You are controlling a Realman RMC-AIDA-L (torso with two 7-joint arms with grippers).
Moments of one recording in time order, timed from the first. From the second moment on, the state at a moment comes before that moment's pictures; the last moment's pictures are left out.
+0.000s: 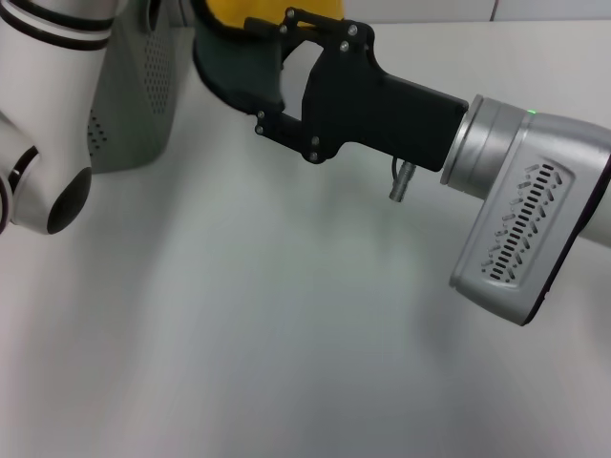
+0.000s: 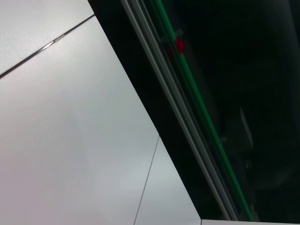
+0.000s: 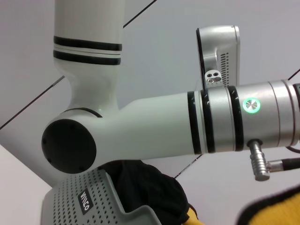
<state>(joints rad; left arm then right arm) -0.99 -2.11 0.83 0.01 0.57 1.86 -0.94 0.37 2.03 -1.97 -1.16 2.45 0.74 -2.99</state>
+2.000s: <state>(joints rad) -0.91 -2.11 0.83 0.00 0.56 1.91 -0.98 0.48 2.03 -1.81 -0.93 2.61 1.02 -2.99</state>
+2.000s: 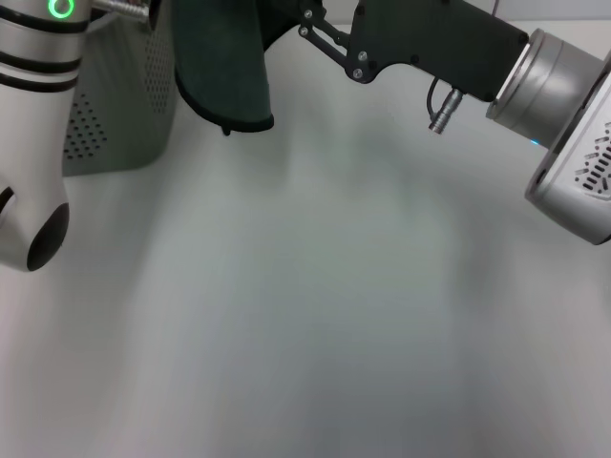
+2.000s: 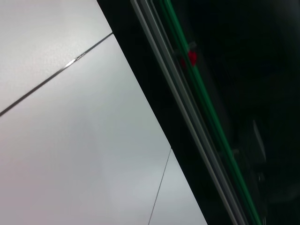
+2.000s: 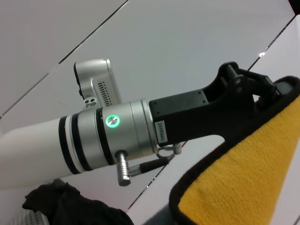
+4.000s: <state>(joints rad) -0.01 -2.09 1.36 0.95 1.12 2.03 -1.41 -0.14 2.03 -1.28 -1.71 1.91 1.71 -1.34</state>
